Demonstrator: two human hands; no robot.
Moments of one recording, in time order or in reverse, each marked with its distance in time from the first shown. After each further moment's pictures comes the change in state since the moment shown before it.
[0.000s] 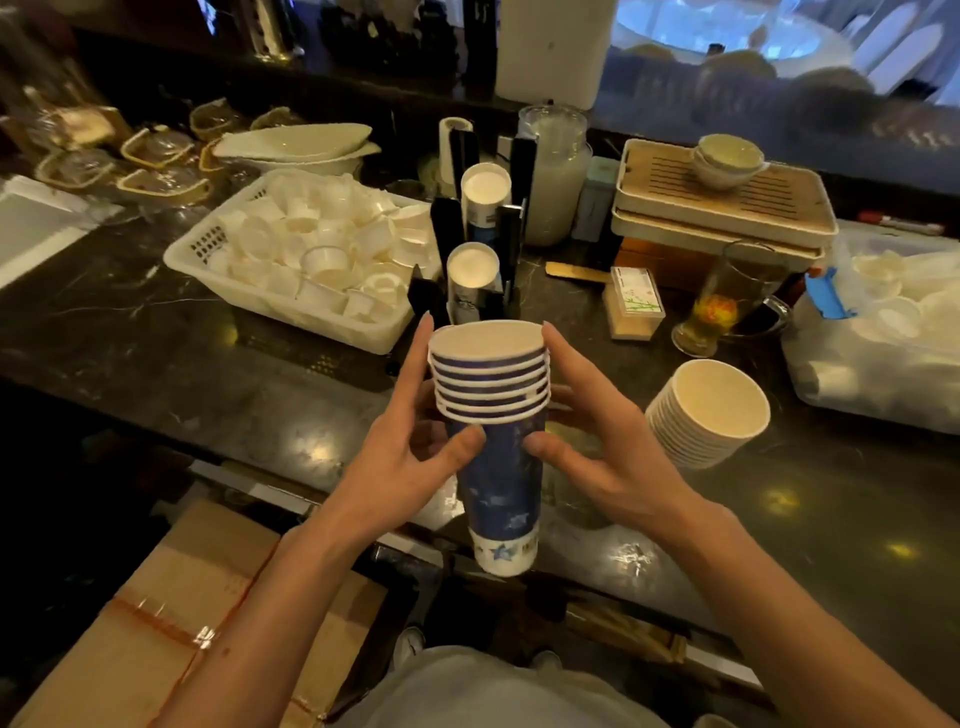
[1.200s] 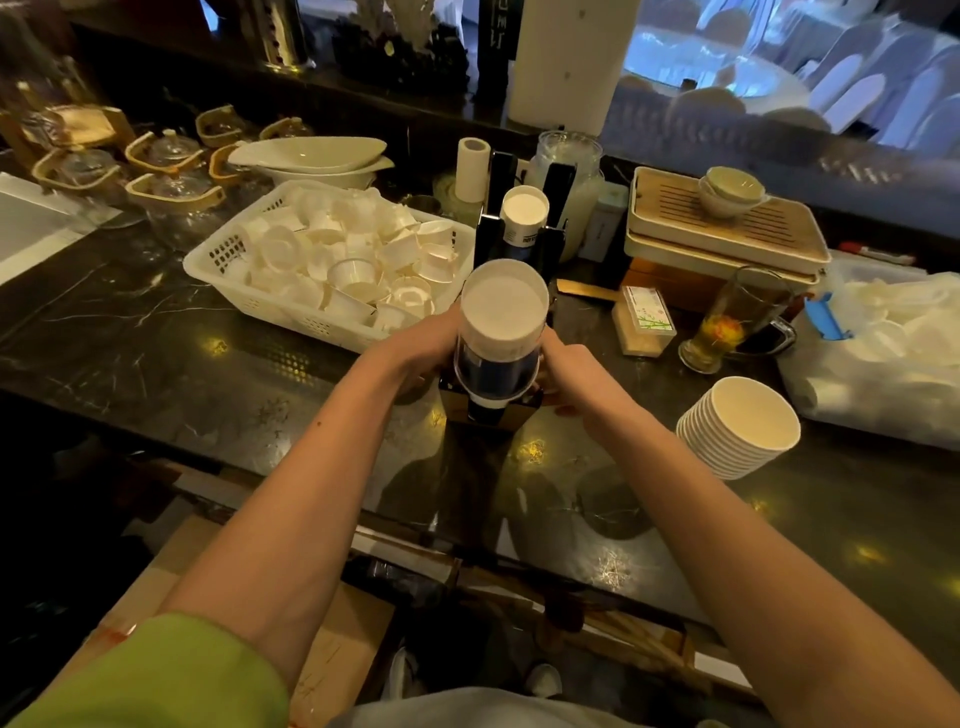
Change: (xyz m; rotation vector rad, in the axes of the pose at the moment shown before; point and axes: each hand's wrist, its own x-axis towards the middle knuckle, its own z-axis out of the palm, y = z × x) left_hand 0.095 0.032 -0.064 0.179 -0.152 -0.461; right_hand 0.111 0.005 0.042 0.021 0.190 0.958
